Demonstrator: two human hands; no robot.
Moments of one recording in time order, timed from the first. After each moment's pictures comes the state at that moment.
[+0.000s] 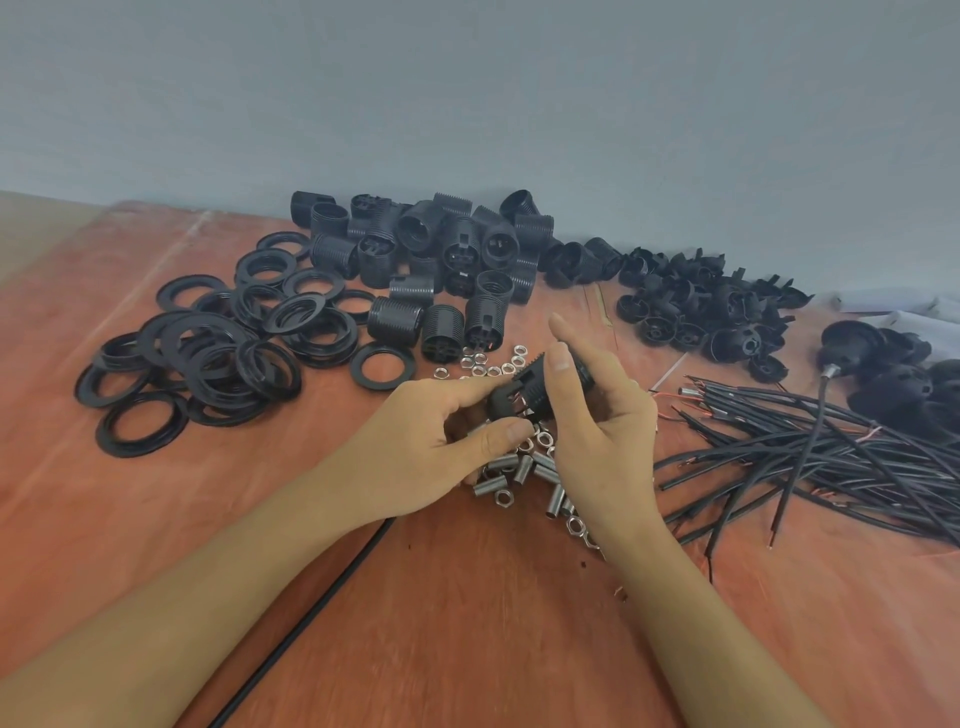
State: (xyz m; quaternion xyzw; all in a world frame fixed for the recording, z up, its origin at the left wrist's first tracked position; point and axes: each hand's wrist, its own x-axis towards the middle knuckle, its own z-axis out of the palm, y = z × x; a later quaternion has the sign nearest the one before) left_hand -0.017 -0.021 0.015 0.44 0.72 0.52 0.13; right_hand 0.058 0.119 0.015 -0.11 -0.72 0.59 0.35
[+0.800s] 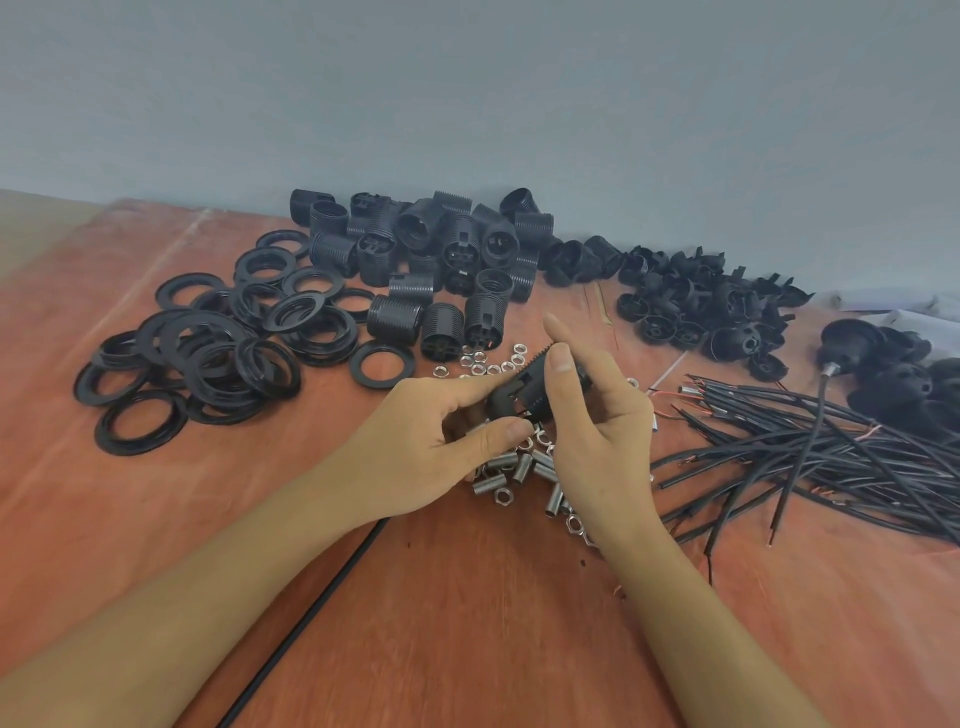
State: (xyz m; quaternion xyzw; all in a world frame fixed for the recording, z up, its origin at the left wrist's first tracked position) left_hand -0.015 -0.022 0.017 0.45 0.72 0.52 0.11; right_hand 0.058 0.118 0.012 -0.10 -0.72 0.60 0.33
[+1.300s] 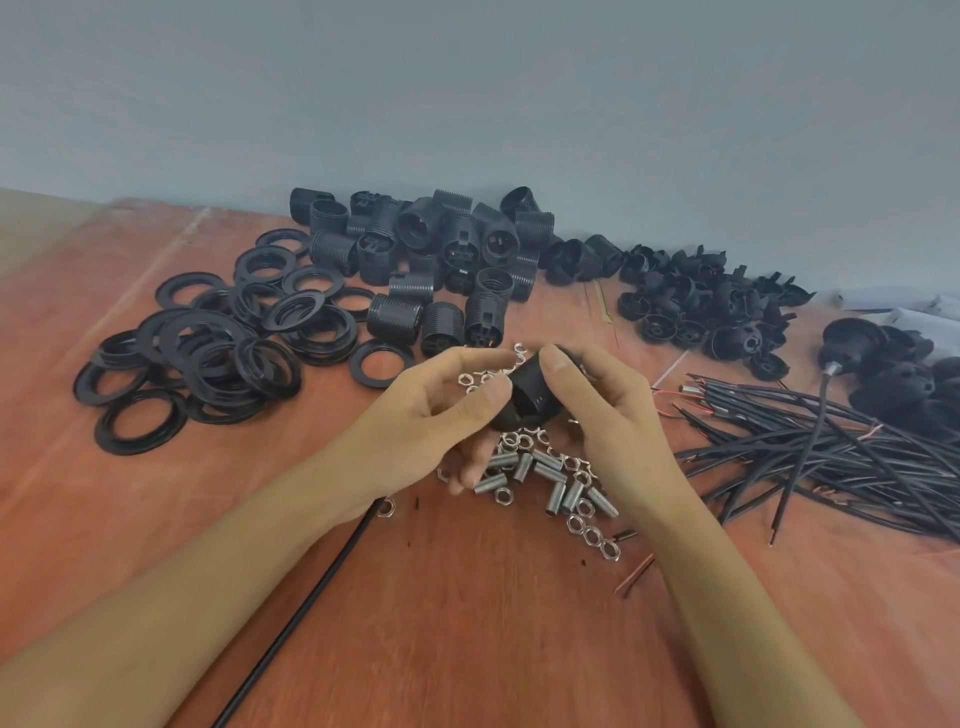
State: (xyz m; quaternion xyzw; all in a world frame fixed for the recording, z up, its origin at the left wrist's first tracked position) left_hand -0.016 -0.021 0.024 0.32 0.61 0.65 0.32; right_hand 0.061 0.139 0.029 -0.04 -0.73 0.66 0.18
